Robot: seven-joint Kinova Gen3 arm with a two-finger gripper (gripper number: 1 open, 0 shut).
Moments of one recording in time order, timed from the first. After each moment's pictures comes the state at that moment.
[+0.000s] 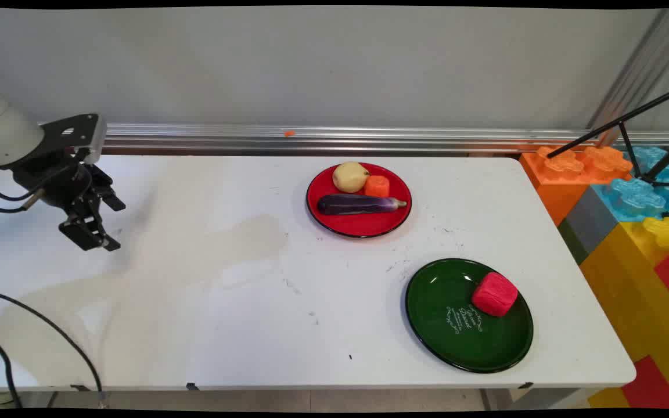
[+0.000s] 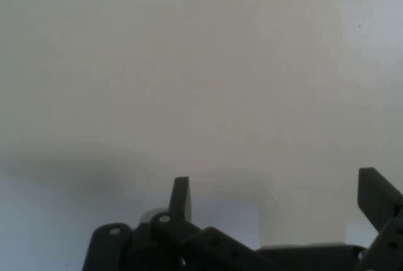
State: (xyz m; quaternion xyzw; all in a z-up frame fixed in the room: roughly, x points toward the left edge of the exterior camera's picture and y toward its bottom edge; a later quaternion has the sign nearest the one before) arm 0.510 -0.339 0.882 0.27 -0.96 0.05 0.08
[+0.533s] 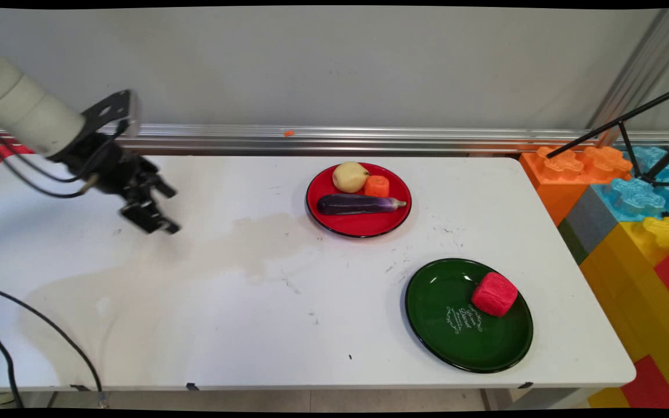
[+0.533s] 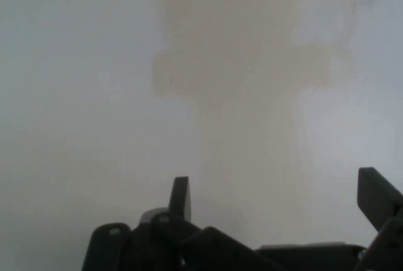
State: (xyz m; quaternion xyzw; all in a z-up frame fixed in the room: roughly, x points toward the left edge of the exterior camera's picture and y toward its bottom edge) arm 0.463 -0.364 0.886 0.31 -0.93 0.07 0.19
